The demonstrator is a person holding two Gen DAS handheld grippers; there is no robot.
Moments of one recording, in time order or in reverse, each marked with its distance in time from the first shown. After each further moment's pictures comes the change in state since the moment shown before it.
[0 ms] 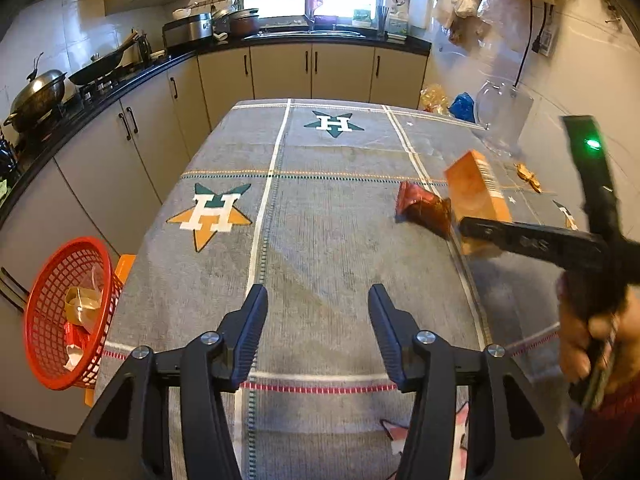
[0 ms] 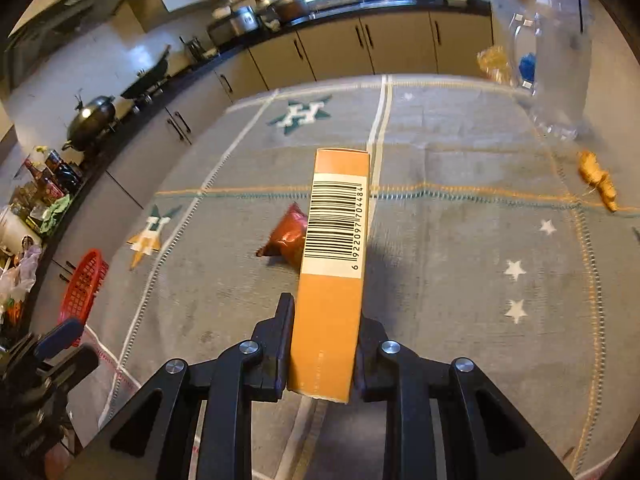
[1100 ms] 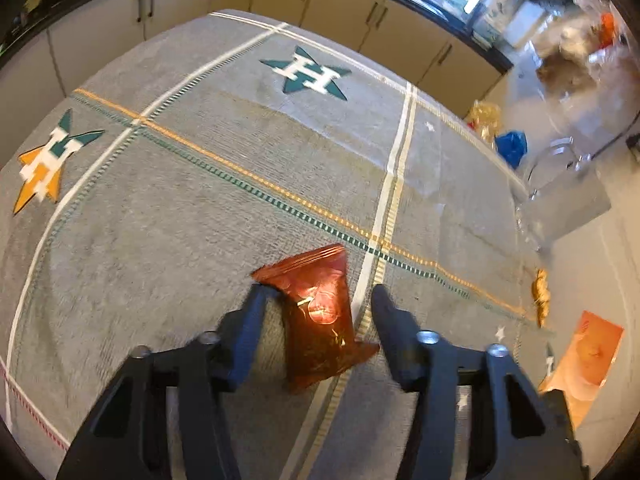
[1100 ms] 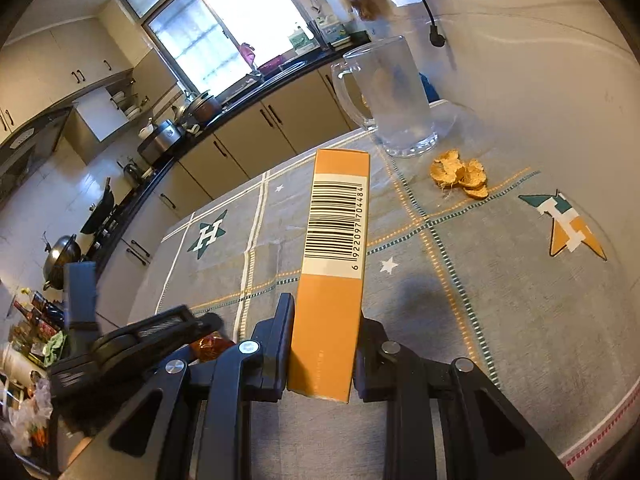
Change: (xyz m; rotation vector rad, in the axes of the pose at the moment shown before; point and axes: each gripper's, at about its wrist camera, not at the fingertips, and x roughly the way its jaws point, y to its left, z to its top) left arm 0.161 -0.094 0.089 -0.444 0.218 -0.028; right arm -0.075 -0.103 -0.003 0.365 -0.261 -0.070
